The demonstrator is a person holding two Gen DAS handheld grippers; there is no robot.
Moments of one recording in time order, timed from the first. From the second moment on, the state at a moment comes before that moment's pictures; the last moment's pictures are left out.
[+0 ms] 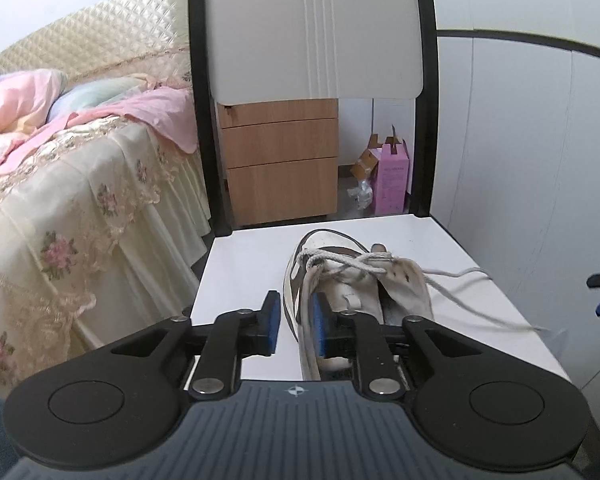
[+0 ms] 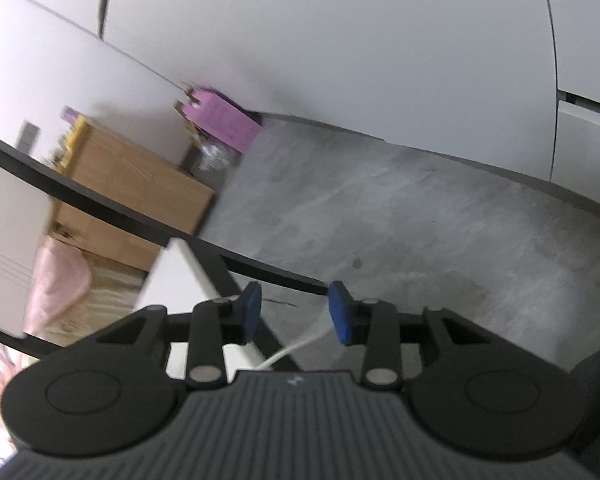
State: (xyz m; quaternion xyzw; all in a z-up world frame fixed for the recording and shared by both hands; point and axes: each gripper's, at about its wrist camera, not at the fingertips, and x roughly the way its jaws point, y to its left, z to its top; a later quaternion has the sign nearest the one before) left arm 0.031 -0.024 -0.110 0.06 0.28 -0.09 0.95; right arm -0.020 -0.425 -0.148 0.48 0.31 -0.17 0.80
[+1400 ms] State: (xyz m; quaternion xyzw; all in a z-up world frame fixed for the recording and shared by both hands) left arm 0.035 -0.021 -0.128 0.05 0.24 -0.16 0.96; right arm 0.086 -0.295 -0.174 0.56 0.34 0.04 0.75
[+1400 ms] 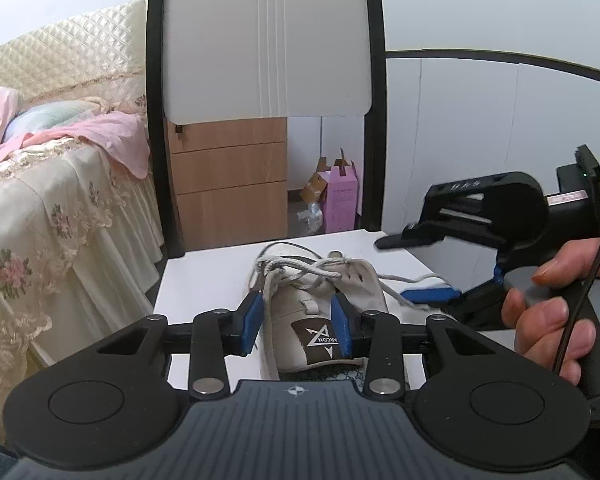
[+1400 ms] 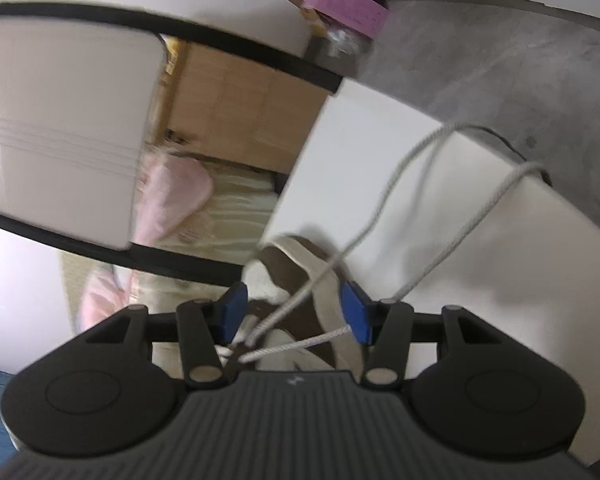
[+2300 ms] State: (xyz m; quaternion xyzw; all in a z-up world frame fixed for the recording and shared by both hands) left arm 0.054 0.002 -0.146 -0.05 0.34 -0.14 0.93; right arm 0.105 -0.289 -0.169 0.56 0.21 0.05 0.80
